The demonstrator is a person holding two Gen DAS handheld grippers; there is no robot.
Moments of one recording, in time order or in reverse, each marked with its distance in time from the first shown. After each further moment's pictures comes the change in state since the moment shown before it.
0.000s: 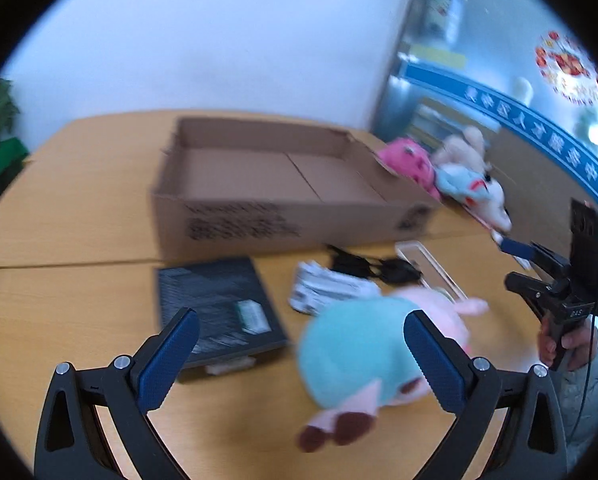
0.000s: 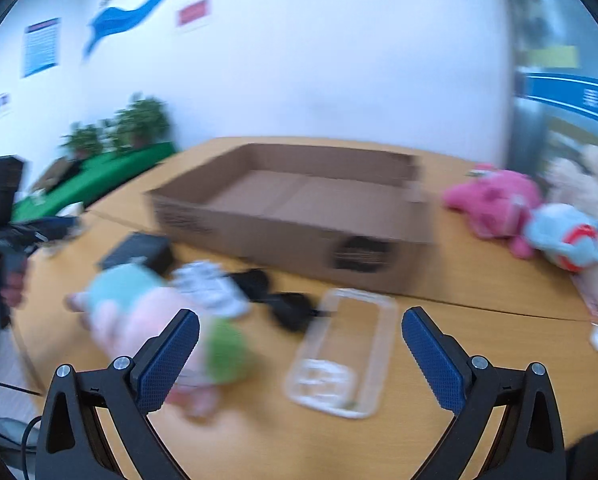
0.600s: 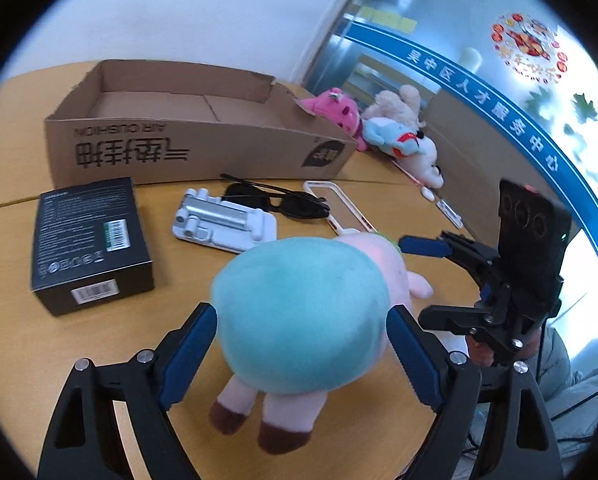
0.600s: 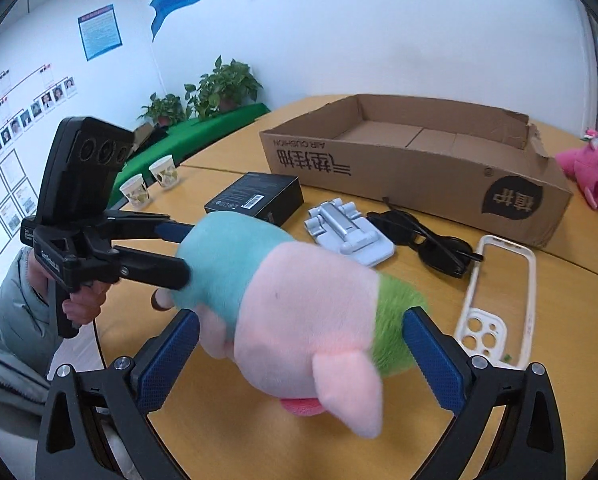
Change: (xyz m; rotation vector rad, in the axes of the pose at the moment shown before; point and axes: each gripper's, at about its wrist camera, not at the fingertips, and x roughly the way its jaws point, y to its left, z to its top) left arm 0.014 -0.043 -0.039 -0.029 0.122 -0.235; right arm 0.010 0.050 -0.045 -0.019 0.120 0.286
